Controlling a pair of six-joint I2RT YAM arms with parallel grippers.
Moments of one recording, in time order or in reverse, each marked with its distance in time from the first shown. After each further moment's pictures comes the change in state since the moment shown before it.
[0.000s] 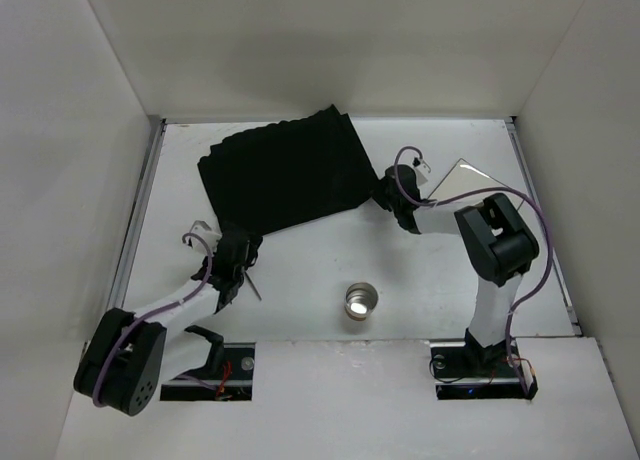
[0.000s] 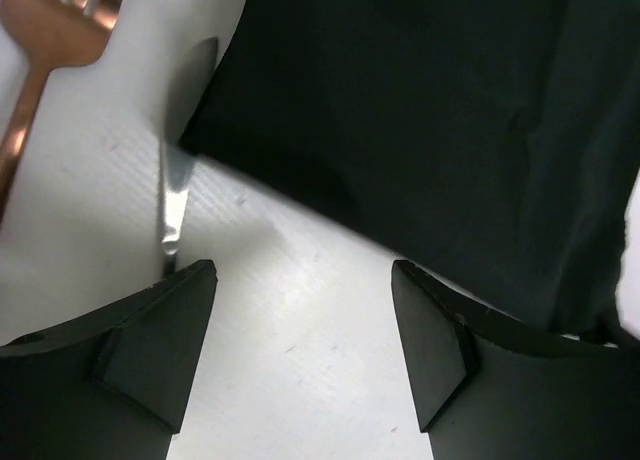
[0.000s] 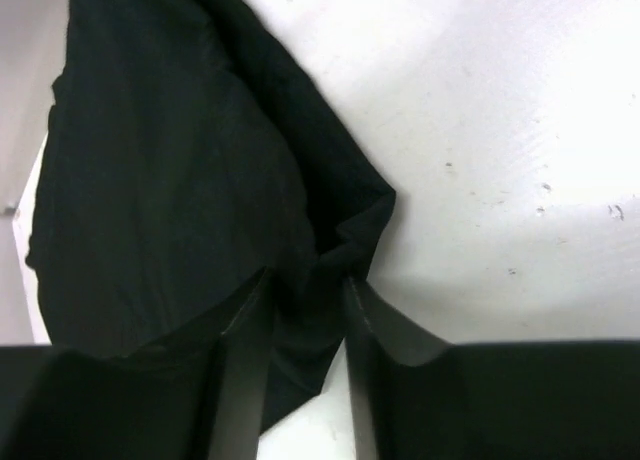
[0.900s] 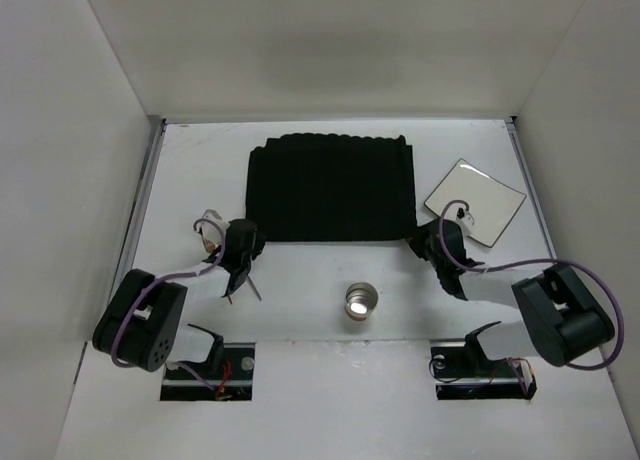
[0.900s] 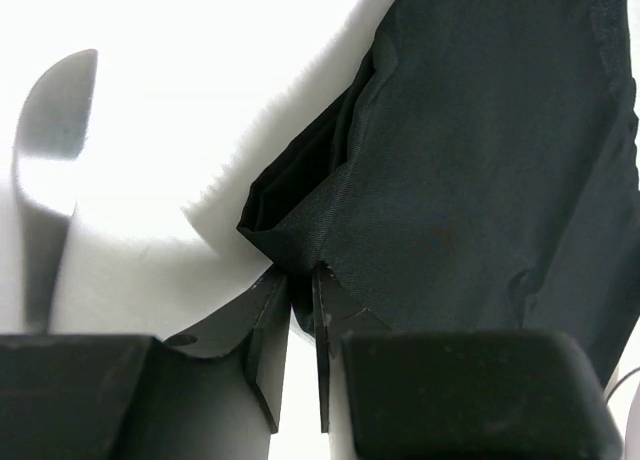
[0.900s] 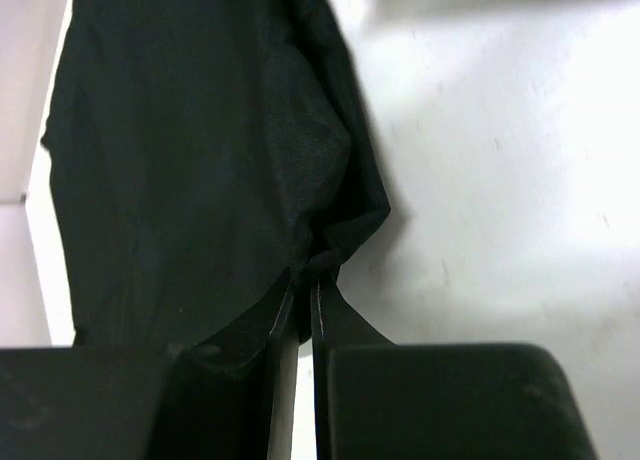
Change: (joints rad) left arm 0.015 0.286 0.115 0.168 0.045 0.014; right arm -0.048 -0.526 -0.653 0.144 0.003 0.056
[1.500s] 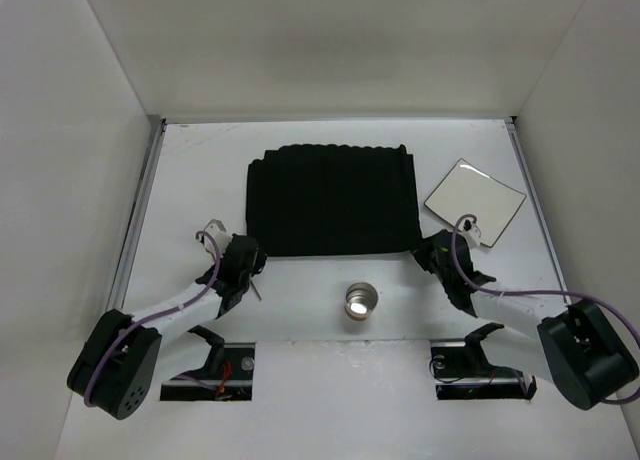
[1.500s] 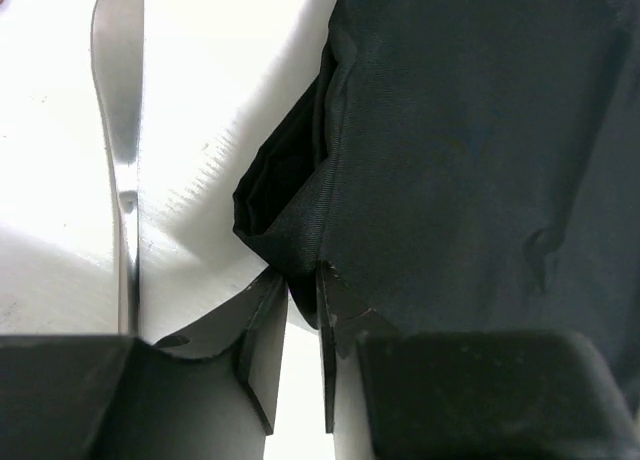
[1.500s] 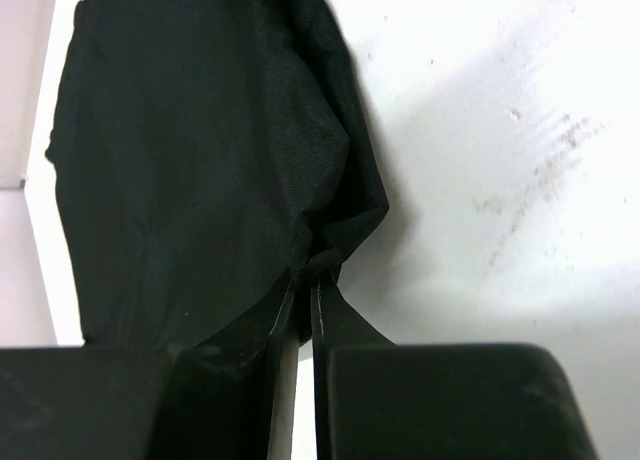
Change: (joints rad) left arm -0.108 -0.291 -0.112 -0.180 -0.035 0.089; right arm 0.052 -0.247 -0.105 -0.167 0.035 0.042
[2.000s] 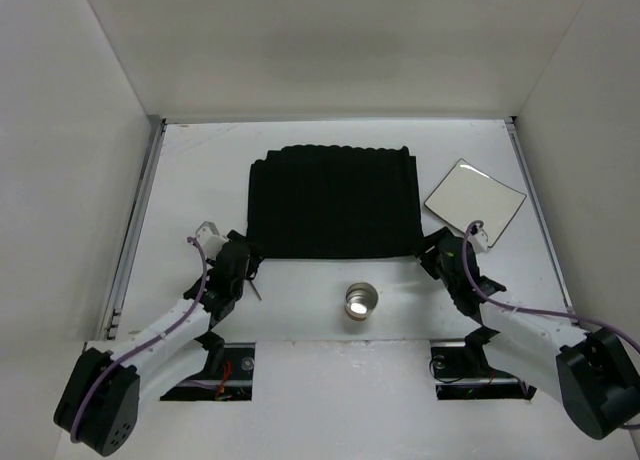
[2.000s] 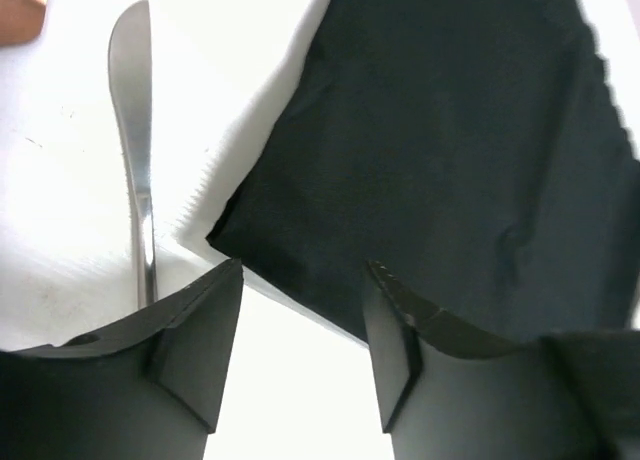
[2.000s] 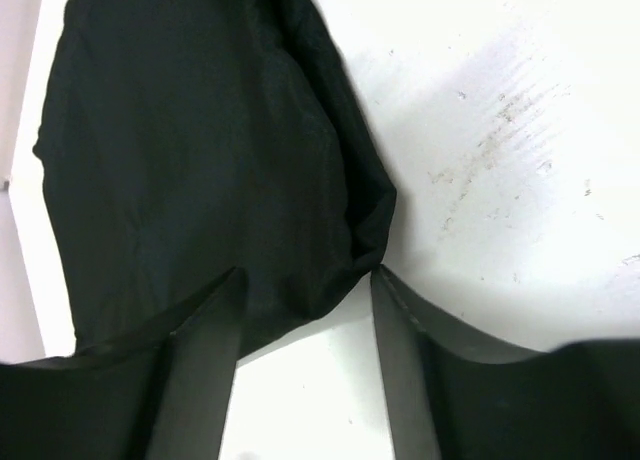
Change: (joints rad) left arm -0.012 -0.178 -0.032 -0.080 -0.016 0.043; right arm 0.013 -0.171 -0.017 -0.178 0.028 -0.004
